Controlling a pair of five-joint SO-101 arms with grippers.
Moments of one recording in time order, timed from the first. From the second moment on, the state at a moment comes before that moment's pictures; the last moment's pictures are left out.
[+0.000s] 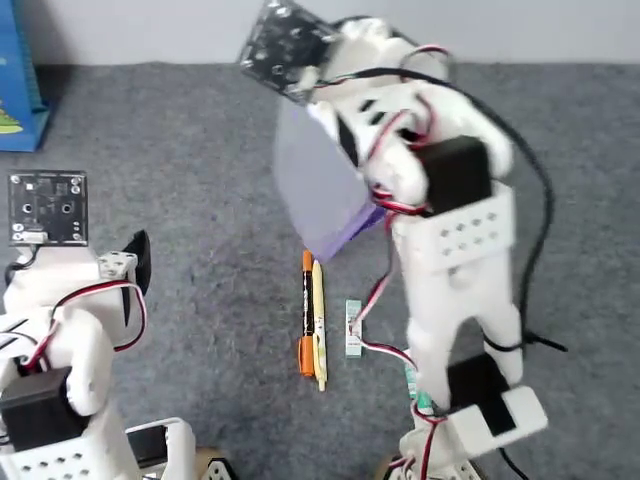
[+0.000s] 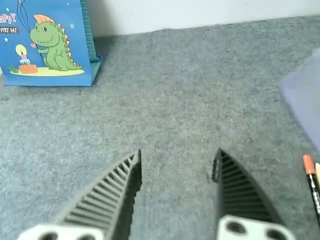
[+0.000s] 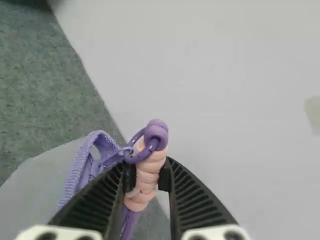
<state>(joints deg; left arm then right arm) -18.4 -60.8 27.1 83.4 -7.8 -24.4 2.4 -45.9 71.3 48.4</state>
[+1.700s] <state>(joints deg) -10.6 -60.1 21.4 81.8 5.4 -41.2 0.0 -44.6 100.5 35.4</state>
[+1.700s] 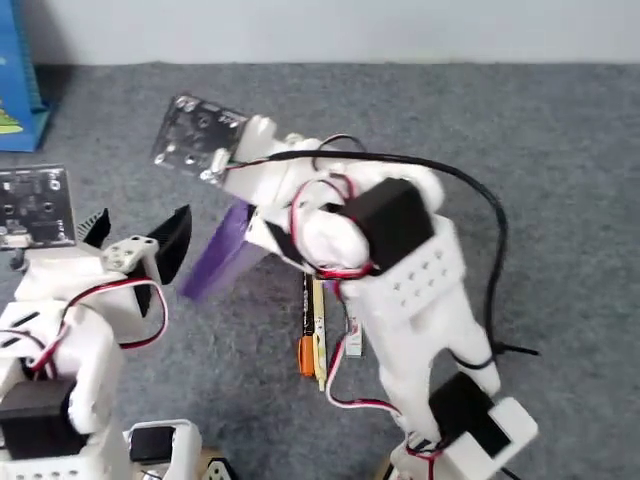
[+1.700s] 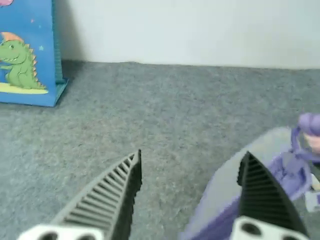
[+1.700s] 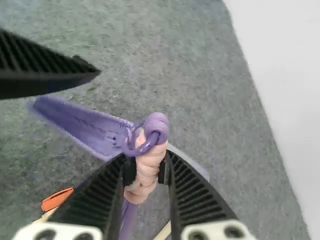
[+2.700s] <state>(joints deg) -29.8 -60.1 28.6 84.4 5.4 -20.6 8.0 -44.5 67.0 42.1</state>
